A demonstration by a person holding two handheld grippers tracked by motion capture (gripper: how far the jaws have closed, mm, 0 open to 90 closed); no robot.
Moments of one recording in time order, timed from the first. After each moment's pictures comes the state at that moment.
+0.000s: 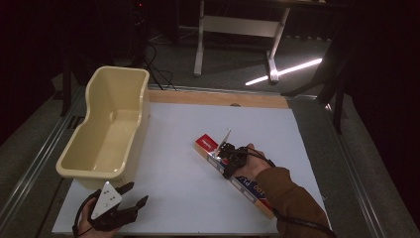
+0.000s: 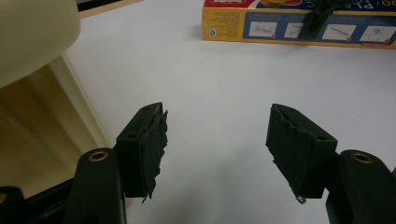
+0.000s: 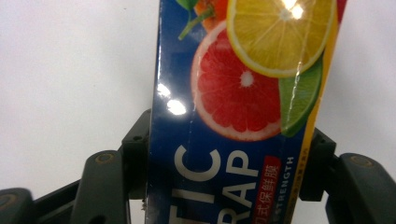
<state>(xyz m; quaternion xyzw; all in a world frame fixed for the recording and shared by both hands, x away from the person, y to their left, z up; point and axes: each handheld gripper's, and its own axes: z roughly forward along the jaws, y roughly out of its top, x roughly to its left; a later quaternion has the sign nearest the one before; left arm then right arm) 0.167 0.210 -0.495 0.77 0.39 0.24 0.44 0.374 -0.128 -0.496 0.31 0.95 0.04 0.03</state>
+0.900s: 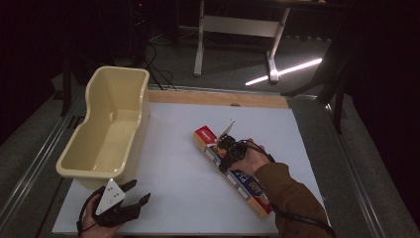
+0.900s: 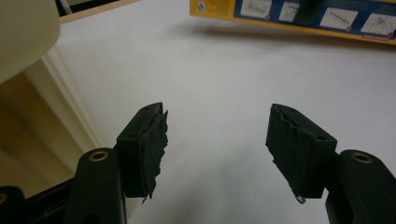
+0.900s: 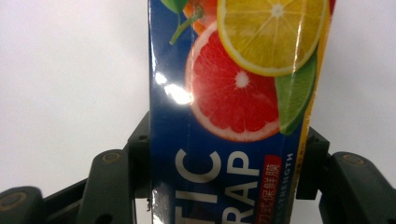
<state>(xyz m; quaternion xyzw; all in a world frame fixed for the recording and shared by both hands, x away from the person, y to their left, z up) 0.178 0.208 -0.499 0.78 0.38 0.24 0.44 0.383 -0.123 -0.472 0.38 0.92 0.08 0.00</state>
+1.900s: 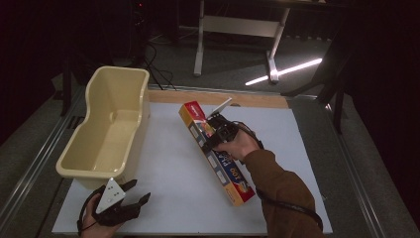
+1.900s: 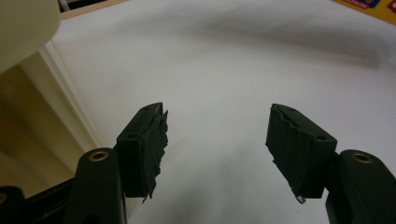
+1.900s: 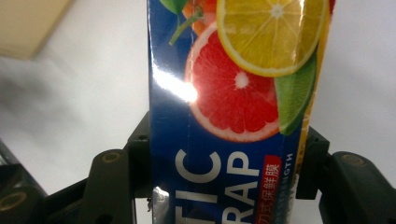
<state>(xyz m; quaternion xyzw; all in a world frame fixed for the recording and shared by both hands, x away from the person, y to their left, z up) 0.180 0.209 -0.501 0.78 0.38 0.24 0.44 0.403 -0.087 -0.413 0.42 0.89 0.19 -0.04</state>
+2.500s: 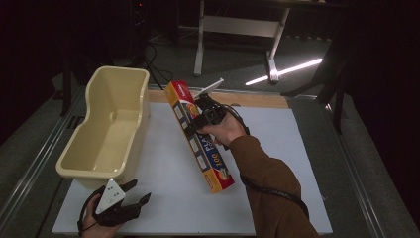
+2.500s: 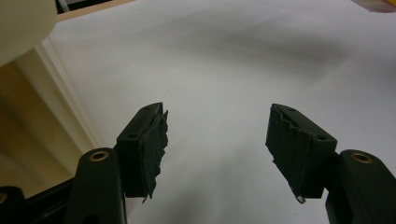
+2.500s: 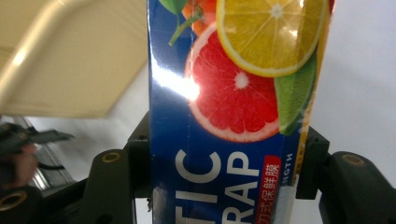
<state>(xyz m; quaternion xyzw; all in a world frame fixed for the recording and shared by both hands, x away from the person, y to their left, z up) 0.179 0.208 -0.502 0.77 0.38 0.24 0.44 0.418 -0.050 -0.370 0.42 0.86 0.26 -0.06</state>
